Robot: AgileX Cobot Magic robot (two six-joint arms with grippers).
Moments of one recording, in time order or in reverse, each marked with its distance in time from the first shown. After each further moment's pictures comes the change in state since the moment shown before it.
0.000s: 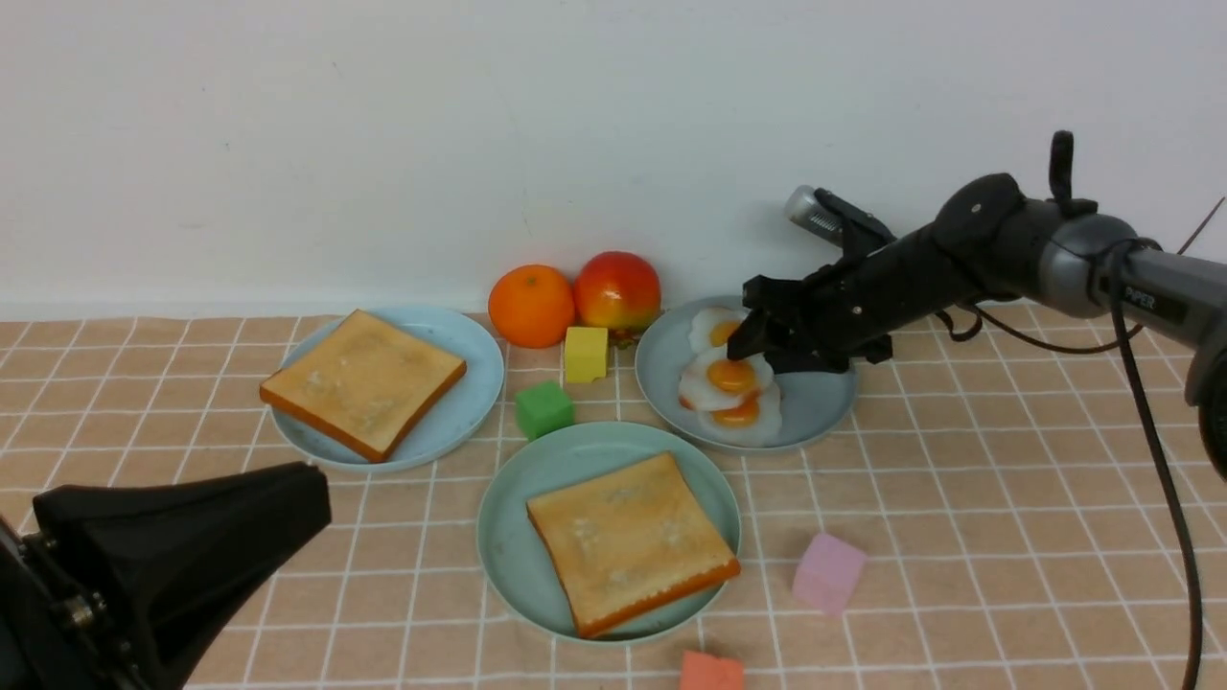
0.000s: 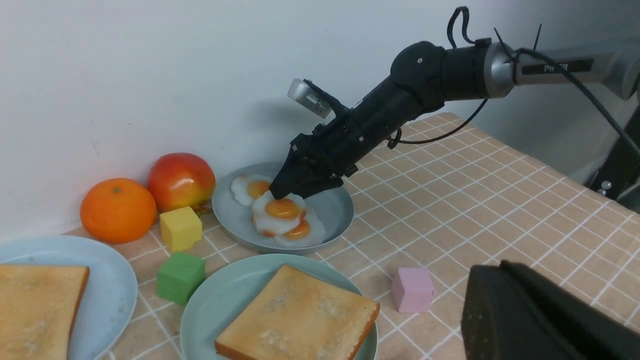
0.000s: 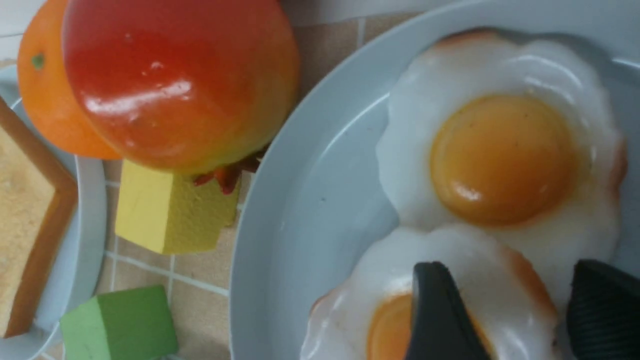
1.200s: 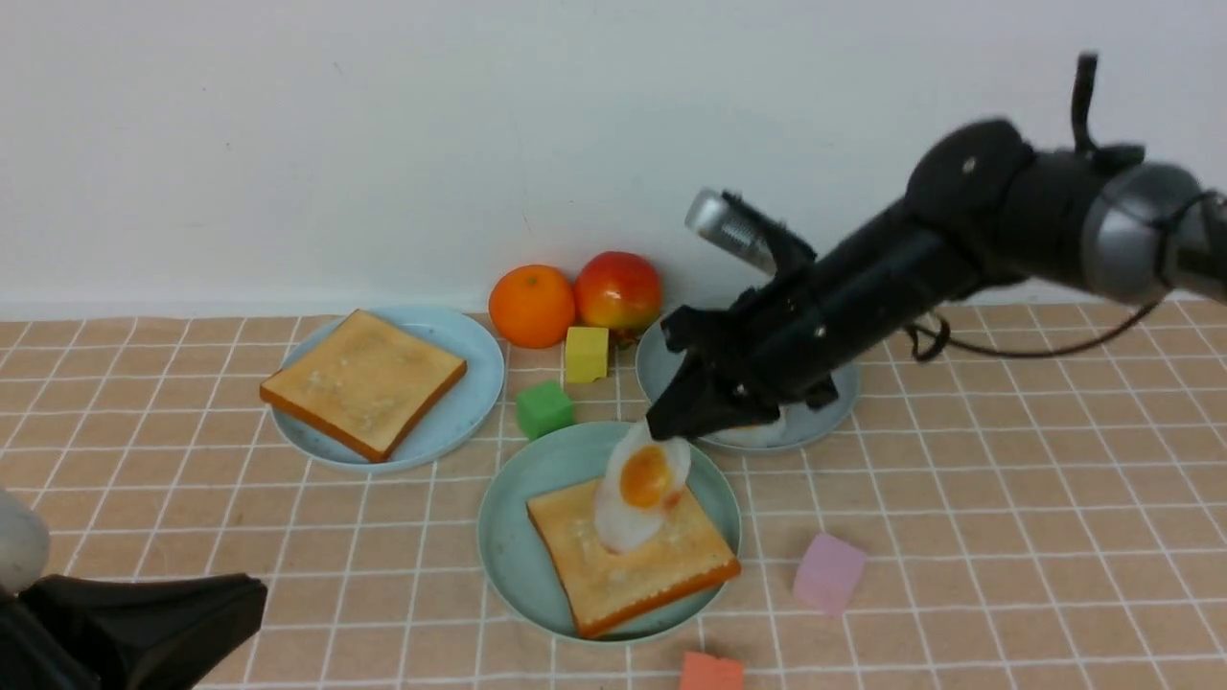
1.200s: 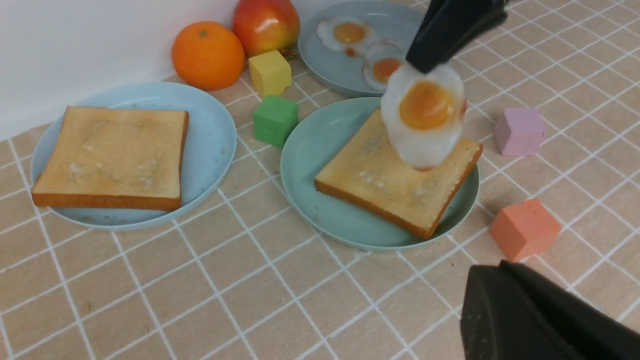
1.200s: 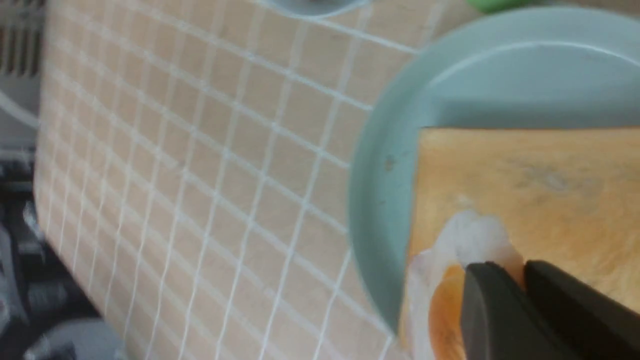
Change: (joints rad) right arm 0.185 -0.380 0.403 0.088 0.174 -0.021; left arm 0.000 0.000 0.000 0.094 0.325 0.000
